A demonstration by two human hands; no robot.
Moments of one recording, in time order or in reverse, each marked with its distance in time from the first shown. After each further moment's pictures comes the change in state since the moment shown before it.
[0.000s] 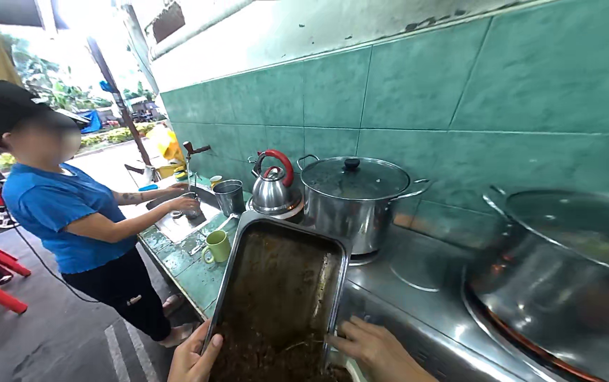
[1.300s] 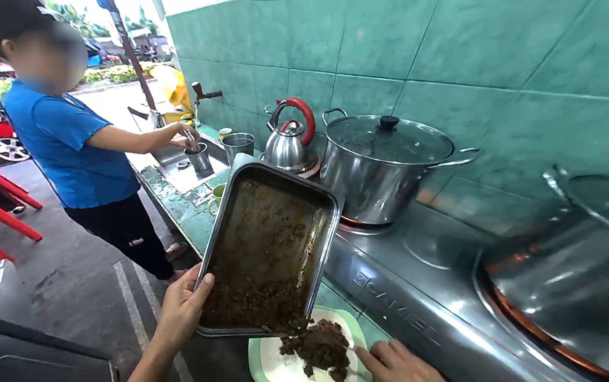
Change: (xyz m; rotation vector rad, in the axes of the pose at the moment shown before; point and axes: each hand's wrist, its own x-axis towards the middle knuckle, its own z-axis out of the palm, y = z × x) left_hand 0.005 -0.012 -0.011 0.085 0.137 -0.084; right_hand -0.065 -0.062 -0.035 0.009 -0.333 0.271
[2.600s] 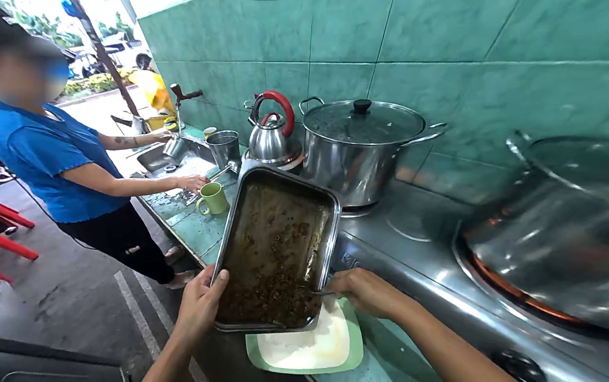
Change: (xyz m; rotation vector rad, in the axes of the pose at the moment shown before) left_hand -0.008 0.017 0.035 -0.029 -0.117 -0.173; right_hand 0.096 0.061 -0.003 0.266 -0.412 -0.067
